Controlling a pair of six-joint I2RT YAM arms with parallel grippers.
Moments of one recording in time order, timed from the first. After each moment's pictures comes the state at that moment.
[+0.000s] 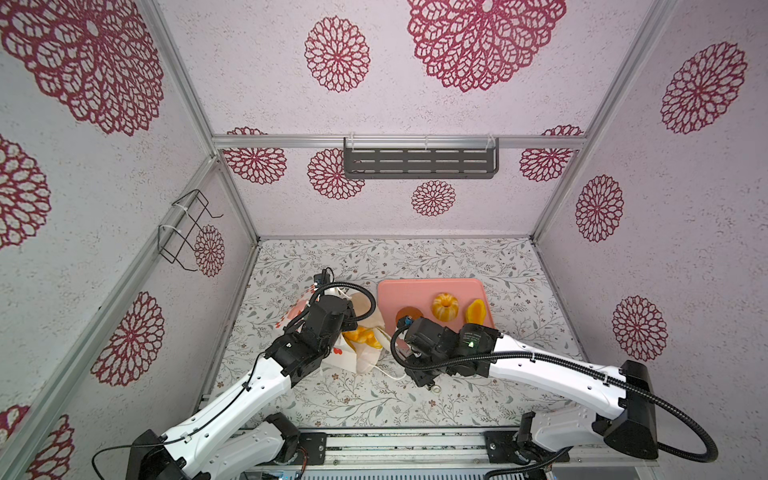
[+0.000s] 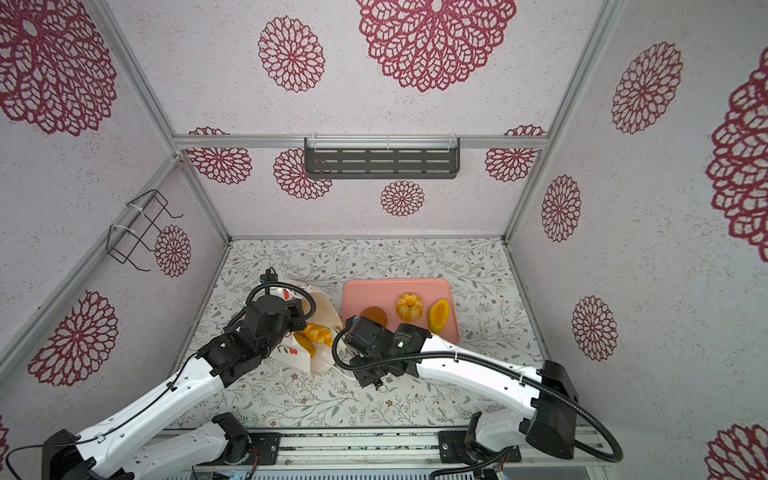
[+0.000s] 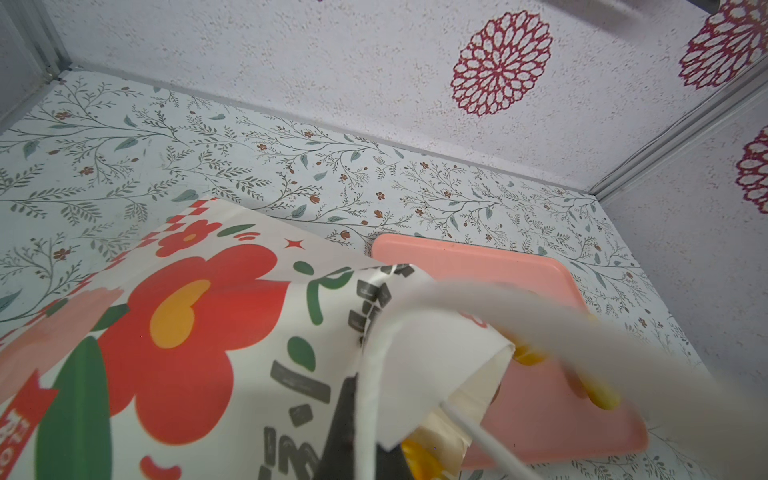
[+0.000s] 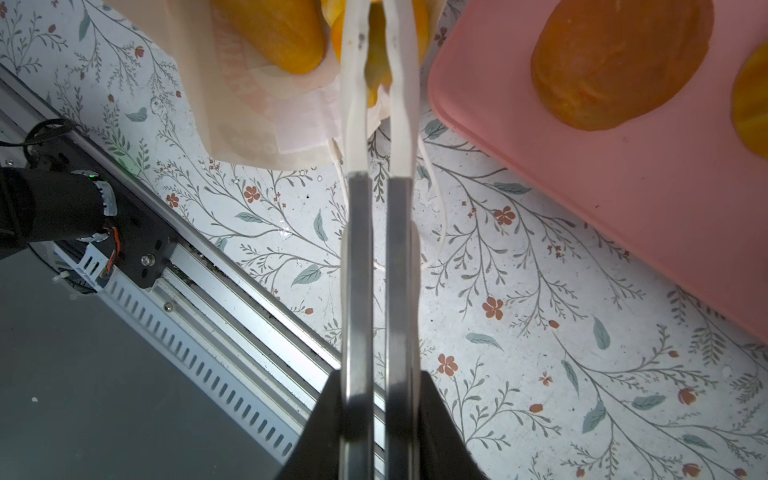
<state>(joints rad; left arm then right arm) -0.67 1.01 0.80 -0.33 -0.43 -0.59 1.15 1.36 1.20 -0.94 0.02 0.53</state>
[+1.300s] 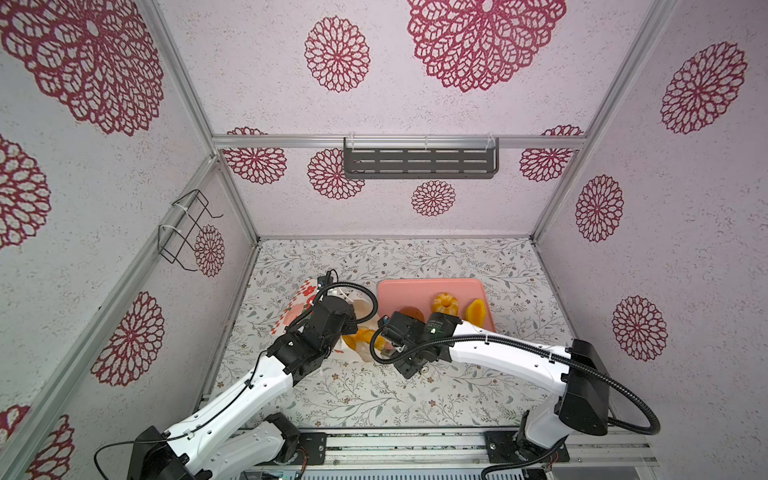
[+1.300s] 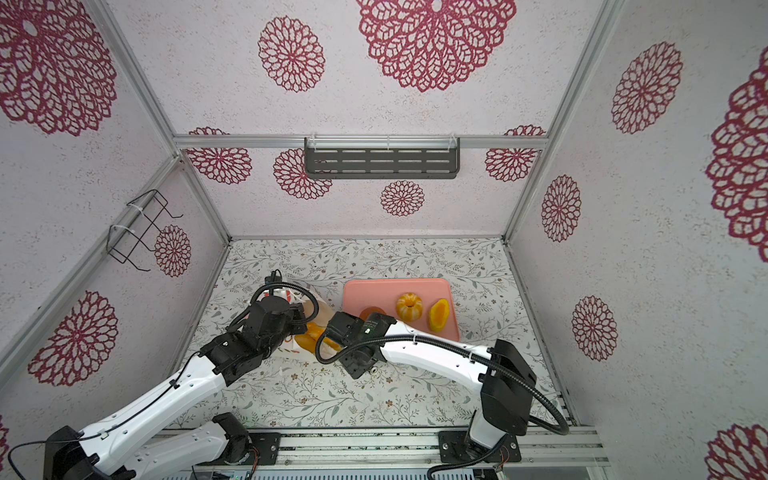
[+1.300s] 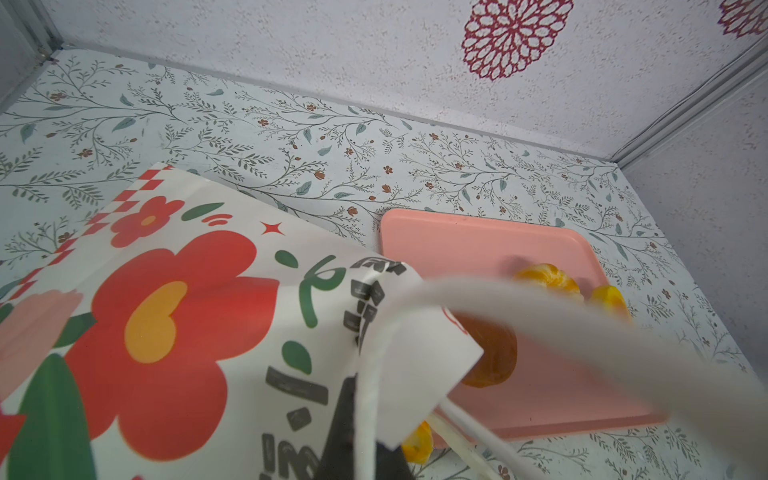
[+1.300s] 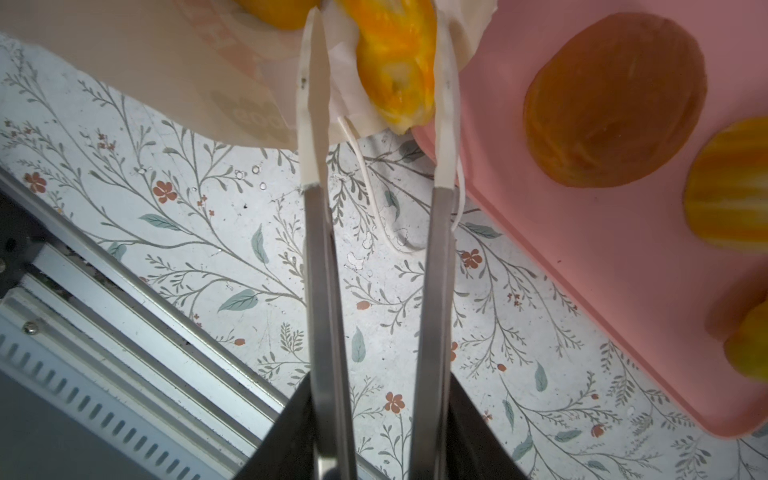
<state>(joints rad) -0.67 1.02 0.80 -0.38 -0.41 -0.58 1.13 1.61 1.36 -1.01 0.11 0.33</state>
